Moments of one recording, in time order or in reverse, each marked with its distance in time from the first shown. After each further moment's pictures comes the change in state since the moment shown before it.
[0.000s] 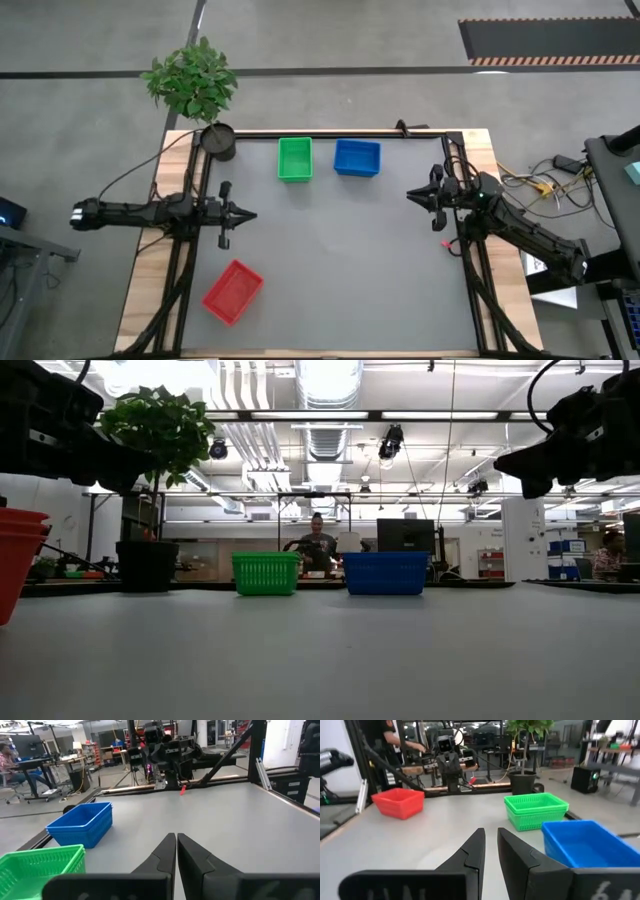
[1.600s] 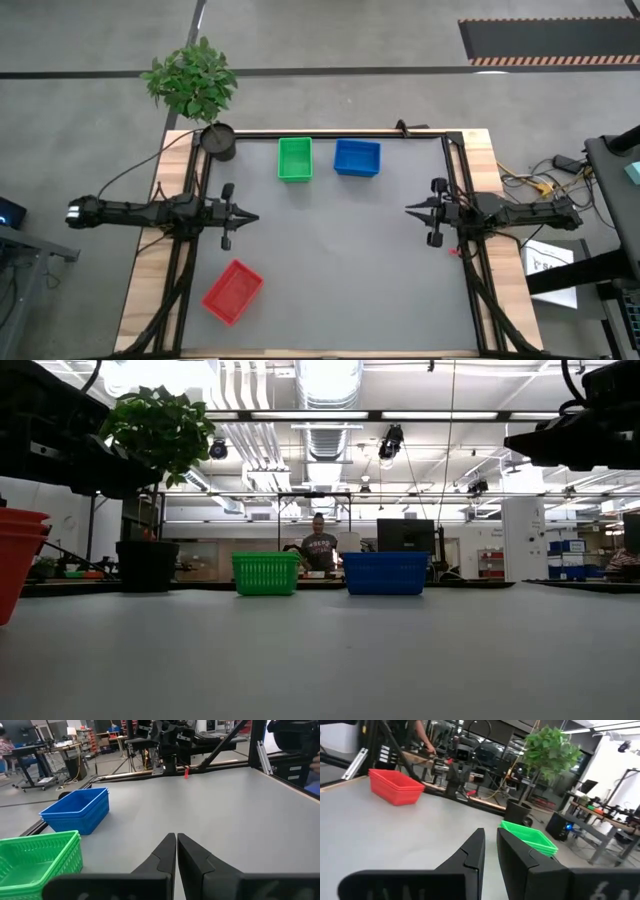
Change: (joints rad) left arm 0.000 0.078 0.000 0.002 0.002 0.000; right arm 0.686 -0.076 -0.031 0.045 0.680 -0.386
